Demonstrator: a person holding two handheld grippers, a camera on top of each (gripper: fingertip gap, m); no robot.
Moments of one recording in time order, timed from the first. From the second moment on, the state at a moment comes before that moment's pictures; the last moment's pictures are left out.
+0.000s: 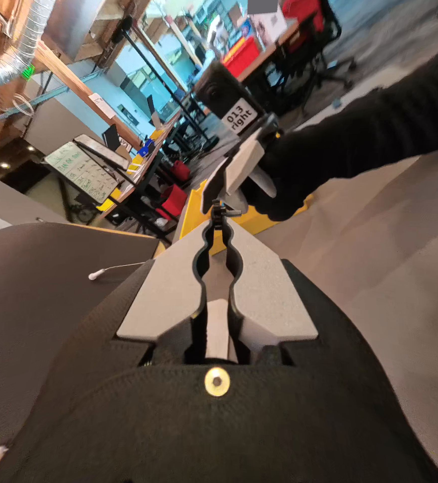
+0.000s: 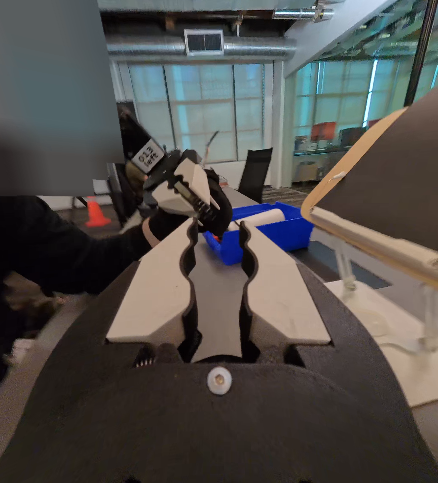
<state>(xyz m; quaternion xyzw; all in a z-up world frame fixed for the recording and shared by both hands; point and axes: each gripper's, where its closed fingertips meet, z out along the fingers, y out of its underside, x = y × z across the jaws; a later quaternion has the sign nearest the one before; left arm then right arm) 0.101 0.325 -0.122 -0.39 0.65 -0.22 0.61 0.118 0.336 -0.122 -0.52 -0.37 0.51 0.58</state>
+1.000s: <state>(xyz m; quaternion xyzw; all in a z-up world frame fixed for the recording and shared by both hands) 0.095 0.303 -0.116 -0.37 0.63 -0.39 0.55 0.095 0.307 -0.115 -0.47 -0.53 0.39 0.59</state>
